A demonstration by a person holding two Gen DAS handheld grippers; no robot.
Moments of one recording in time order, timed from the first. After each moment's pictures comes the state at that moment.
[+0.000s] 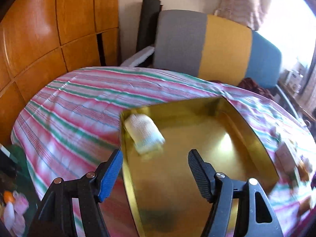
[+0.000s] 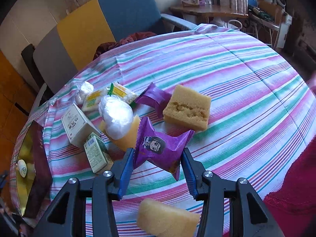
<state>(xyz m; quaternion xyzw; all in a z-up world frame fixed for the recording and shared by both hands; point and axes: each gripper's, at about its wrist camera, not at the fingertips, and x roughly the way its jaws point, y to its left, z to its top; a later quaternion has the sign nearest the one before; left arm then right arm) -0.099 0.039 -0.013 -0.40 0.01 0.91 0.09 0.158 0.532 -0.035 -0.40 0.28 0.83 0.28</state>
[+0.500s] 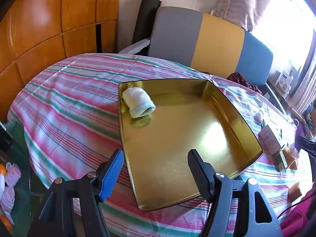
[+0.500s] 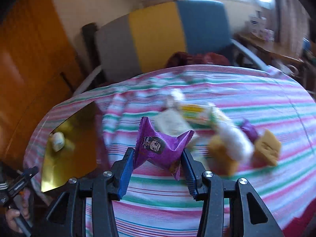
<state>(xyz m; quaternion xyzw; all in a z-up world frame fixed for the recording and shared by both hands) -0.048 0.019 -0.023 -0.42 -0.02 0.90 0.11 0.056 0.394 0.023 -0.39 0.17 0.90 0.08</state>
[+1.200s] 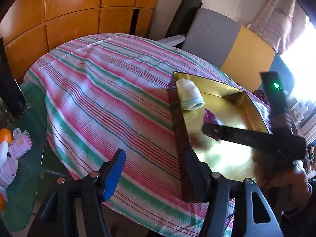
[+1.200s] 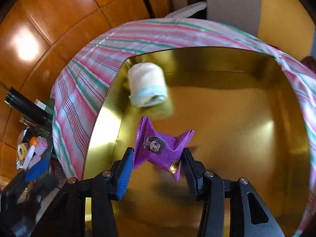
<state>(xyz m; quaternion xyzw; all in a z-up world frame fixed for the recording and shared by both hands) -0.049 -0.066 -0.048 -0.45 -0.11 0.88 0.03 -0.153 0.125 -0.075 -0.53 0.05 0.83 -0.16</state>
